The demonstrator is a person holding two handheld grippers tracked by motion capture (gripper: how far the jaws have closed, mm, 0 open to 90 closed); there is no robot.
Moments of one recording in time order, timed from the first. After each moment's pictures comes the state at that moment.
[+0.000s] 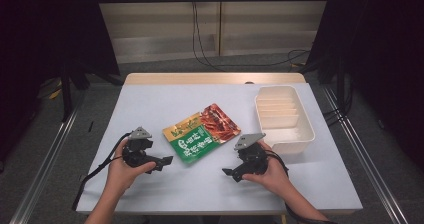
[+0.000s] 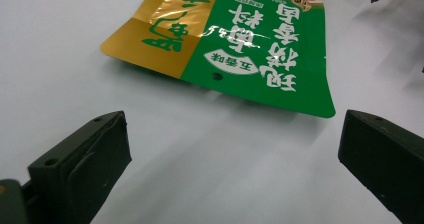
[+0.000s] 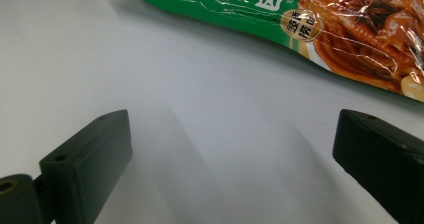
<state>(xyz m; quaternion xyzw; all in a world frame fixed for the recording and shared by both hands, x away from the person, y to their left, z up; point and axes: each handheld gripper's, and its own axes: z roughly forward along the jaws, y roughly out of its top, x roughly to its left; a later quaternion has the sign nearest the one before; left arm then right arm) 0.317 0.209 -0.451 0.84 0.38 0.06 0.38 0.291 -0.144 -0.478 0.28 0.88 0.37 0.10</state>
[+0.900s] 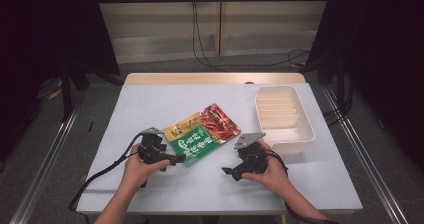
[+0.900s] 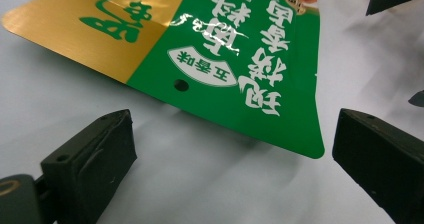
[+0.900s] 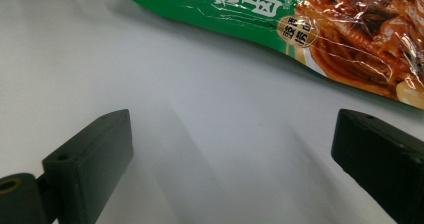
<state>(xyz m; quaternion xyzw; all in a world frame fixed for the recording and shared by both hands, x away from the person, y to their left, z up) 0.333 0.179 -0.472 0.82 0.43 -0.01 0.38 0.293 -0.143 -0.478 0.28 0.88 0.38 0.10</state>
